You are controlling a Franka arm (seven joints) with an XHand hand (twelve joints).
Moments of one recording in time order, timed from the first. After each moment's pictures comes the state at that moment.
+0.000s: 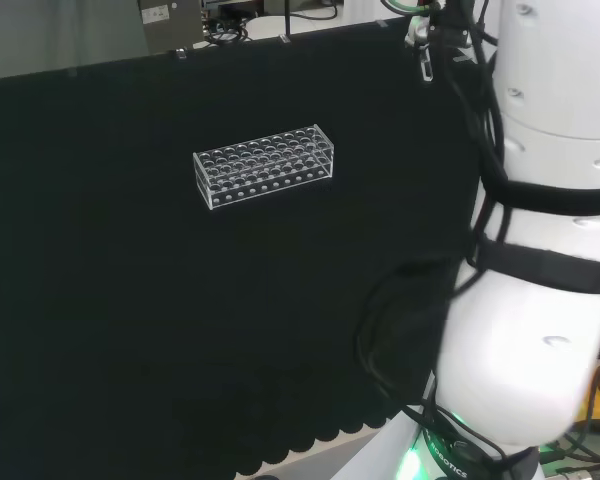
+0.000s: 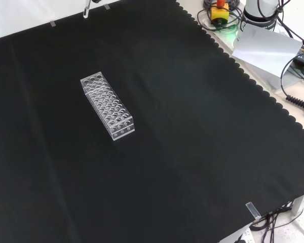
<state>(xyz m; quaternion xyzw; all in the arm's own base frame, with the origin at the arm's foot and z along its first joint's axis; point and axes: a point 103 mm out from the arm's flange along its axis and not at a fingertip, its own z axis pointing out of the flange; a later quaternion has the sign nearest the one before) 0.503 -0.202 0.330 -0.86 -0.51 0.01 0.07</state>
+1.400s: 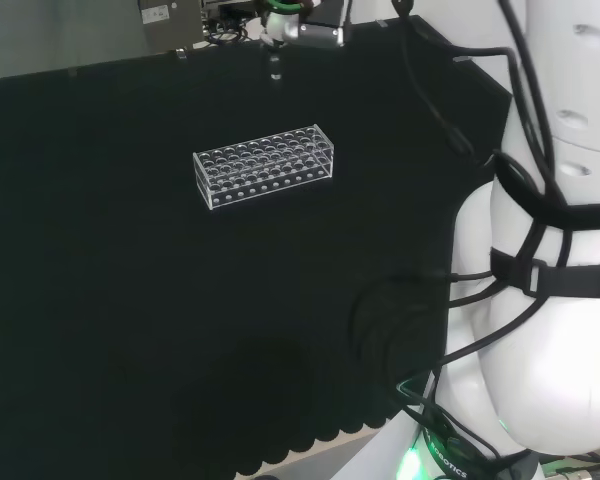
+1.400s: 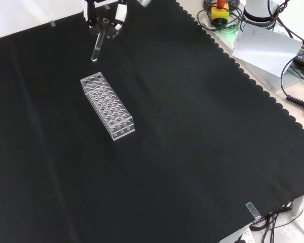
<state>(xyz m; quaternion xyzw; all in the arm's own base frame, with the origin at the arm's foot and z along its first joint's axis) 0.542 0.017 0.348 -0.74 -0.66 -0.06 0.11</state>
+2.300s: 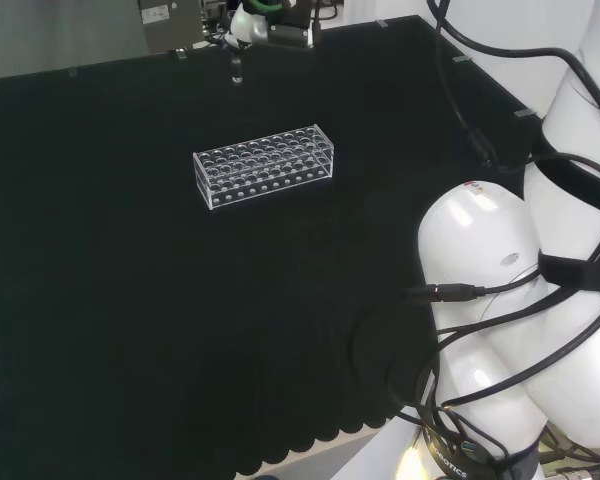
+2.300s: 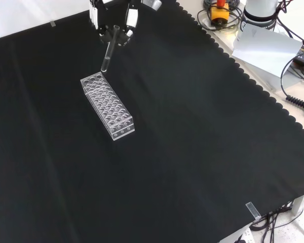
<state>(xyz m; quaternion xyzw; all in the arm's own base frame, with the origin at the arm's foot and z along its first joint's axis) 0.536 0.057 0.352 -0.72 -0.68 -0.07 0.13</state>
